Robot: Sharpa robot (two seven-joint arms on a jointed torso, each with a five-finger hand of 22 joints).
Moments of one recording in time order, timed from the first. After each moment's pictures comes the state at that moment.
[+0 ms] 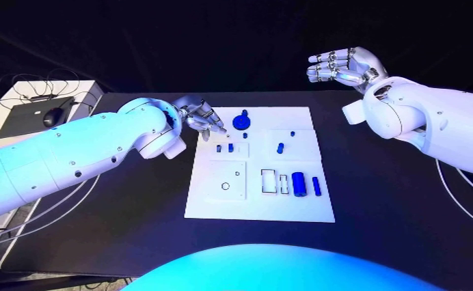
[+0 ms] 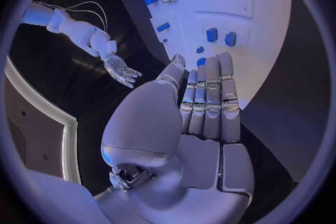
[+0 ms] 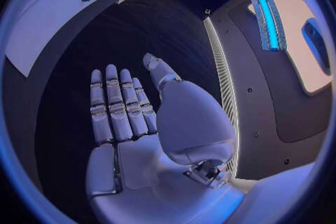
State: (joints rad) left arm 1.04 -0.82 0.13 1.52 -0.97 -0.18 -0.32; left_hand 1.41 -0.02 0.07 -0.02 0.06 0.99 0.13 0.17 0.21 1.05 0.09 0.33 0.19 1.09 0.03 0.70 0.59 0.12 1.19 0.03 0.16 0.90; right arm 1.26 -0.80 -0.12 1.26 -0.40 -0.32 0.36; right_hand 1.31 0.00 0.09 -0.18 0.37 0.89 0.21 0.07 0.06 1.01 0.17 0.10 0.06 1.07 0.15 0.07 0.07 0.01 0.87 0.16 0.07 0.07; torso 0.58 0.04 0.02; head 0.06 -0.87
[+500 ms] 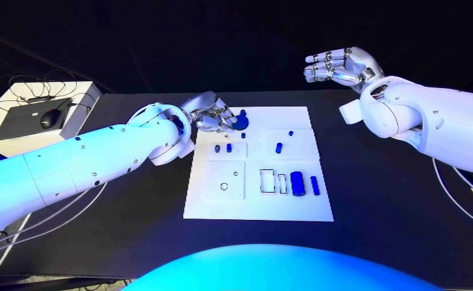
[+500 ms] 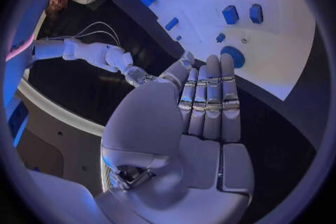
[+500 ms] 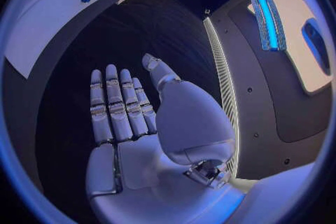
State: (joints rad) left arm 1.02 -0.74 0.08 1.43 -1.19 -0.28 -0.02; left_hand 1.43 -0.05 0.16 -0.12 0.06 1.12 0.09 0.08 0.07 1.13 0.09 0.15 0.06 1.14 0.04 0.53 0.40 0.12 1.16 0.03 0.15 0.94; right arm 1.26 -0.79 -0.12 1.26 -0.40 -0.32 0.36; right_hand 1.31 0.00 0.09 -0.19 0.37 0.89 0.21 0.07 0.06 1.01 0.17 0.10 0.06 1.07 0.15 0.07 0.07 0.01 0.87 0.16 0.07 0.07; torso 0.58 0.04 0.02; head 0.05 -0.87
